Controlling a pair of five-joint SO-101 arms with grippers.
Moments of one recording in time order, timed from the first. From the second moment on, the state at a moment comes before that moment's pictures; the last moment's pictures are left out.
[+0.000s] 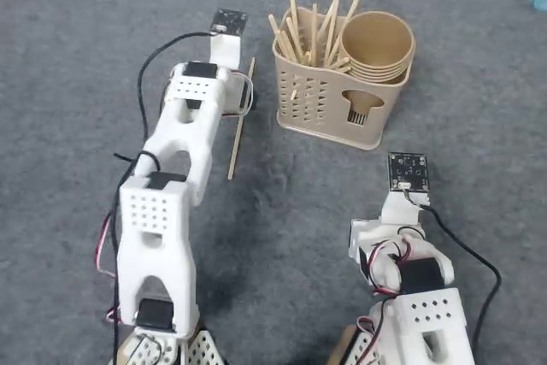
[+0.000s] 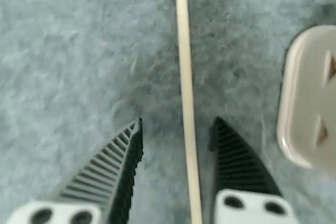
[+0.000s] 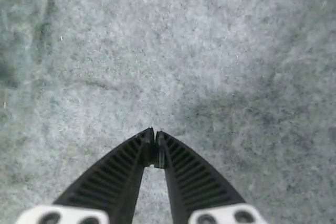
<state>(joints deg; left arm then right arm) 1.5 46.5 -24.7 60.3 0.9 -11.9 -76.2 83.1 61.5 -12.3</state>
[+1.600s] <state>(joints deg) -0.6 12.4 -28.4 94.2 11.0 -11.9 -76.2 85.4 57.8 -12.3</state>
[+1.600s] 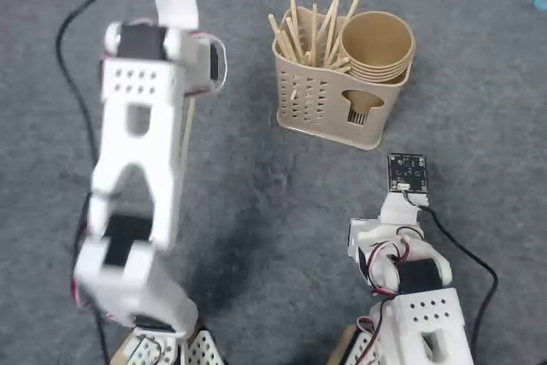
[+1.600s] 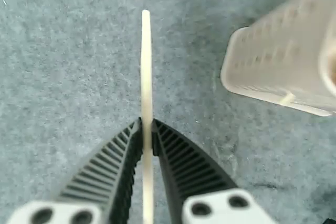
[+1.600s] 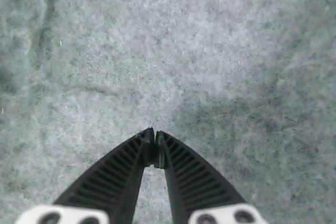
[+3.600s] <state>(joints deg) 19.2 1.7 23.5 -36.8 8.8 -10.5 -76.2 85.4 55.6 -10.5</state>
